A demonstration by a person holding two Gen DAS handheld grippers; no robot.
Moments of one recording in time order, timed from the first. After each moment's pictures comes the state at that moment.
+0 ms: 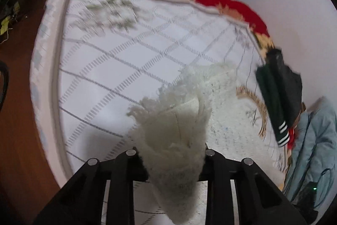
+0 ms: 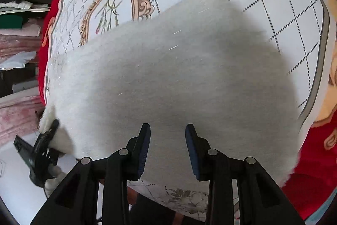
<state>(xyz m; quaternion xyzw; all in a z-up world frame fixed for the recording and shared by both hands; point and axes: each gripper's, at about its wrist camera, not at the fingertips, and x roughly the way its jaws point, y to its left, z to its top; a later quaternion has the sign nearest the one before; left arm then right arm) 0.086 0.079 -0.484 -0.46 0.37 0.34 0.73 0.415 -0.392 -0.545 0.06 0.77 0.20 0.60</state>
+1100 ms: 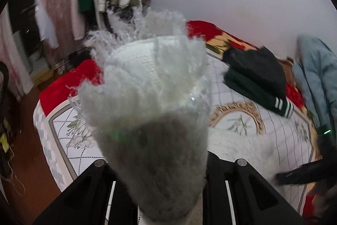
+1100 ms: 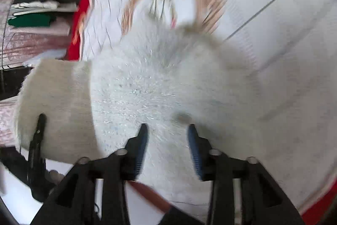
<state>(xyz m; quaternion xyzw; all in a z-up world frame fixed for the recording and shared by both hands) 0.153 0.046 -0.393 -0.16 0.35 0.27 0.88 0.396 -0.362 -0.533 0.12 0.73 0.27 0.61</state>
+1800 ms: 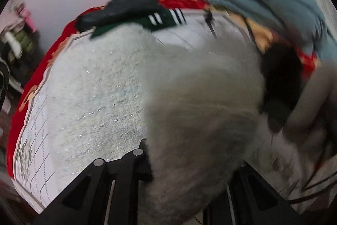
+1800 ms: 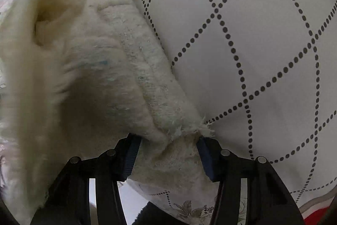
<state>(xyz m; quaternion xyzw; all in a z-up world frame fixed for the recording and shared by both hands) 0.182 -0.185 -0.488 0.08 0.47 -0.02 0.88 0.348 -0.467 -0.626 0.18 0.79 0.24 0.54</state>
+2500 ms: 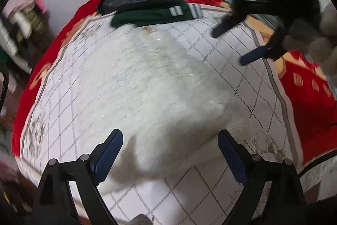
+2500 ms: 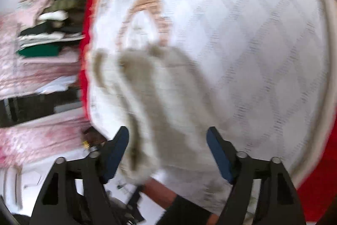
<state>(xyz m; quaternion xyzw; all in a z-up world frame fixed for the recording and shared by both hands) 0.142 -0.129 -0.431 0.01 0.51 0.03 0.86 0.370 -0.515 -0.482 0.24 0.72 0.27 0.59</state>
